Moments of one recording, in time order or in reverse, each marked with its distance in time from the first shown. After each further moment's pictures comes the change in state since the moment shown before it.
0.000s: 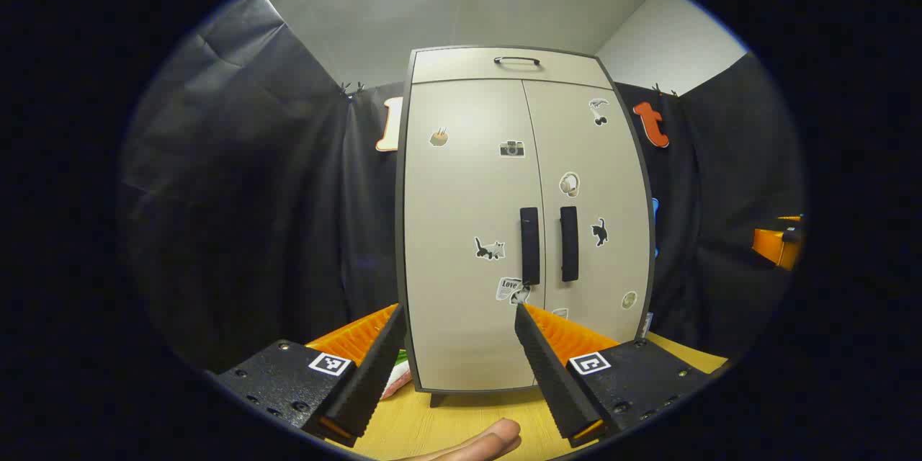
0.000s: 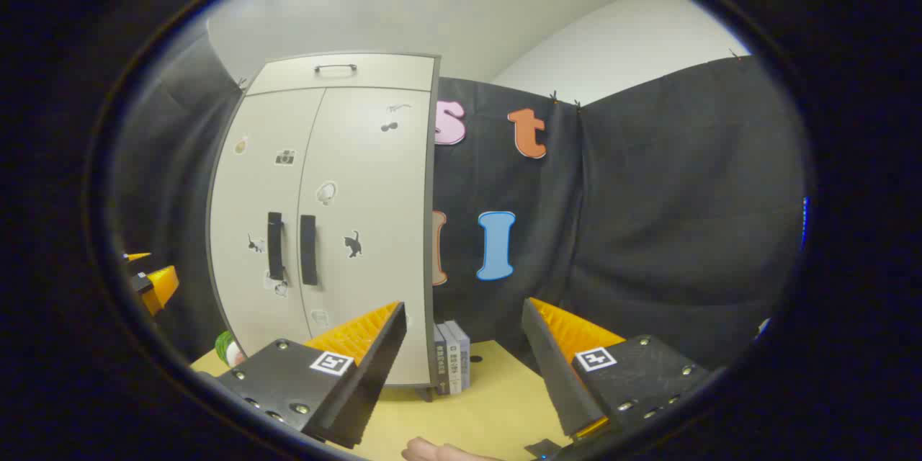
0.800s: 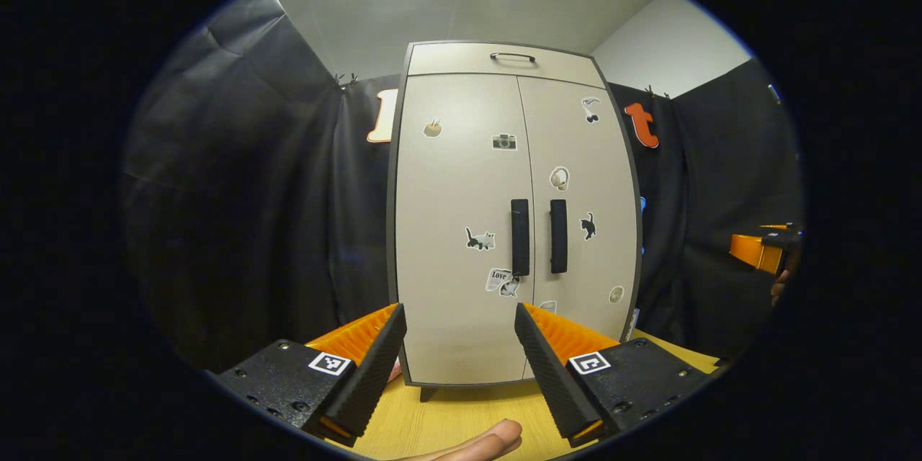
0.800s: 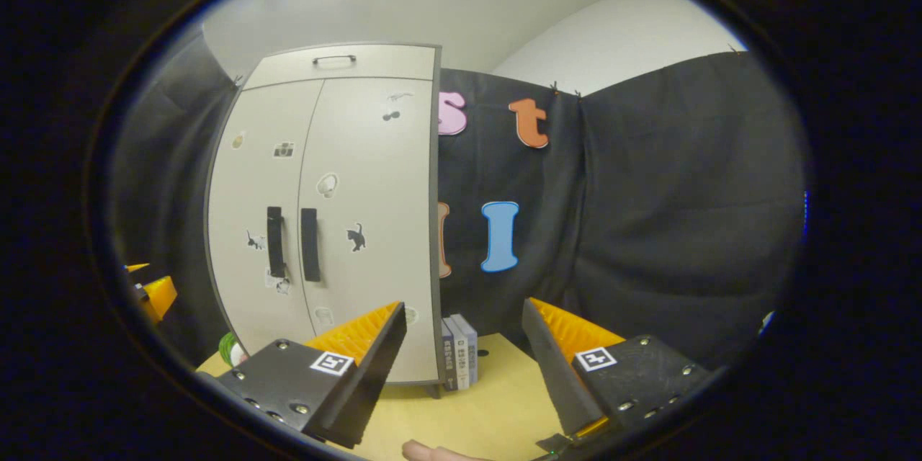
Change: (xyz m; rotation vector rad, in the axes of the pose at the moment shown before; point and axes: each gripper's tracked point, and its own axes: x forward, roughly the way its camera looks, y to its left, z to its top) left arm -0.006 -0.001 -0.013 -0.028 0.021 -0.046; right arm 0.012 0.012 -0.009 0.005 0.040 0.015
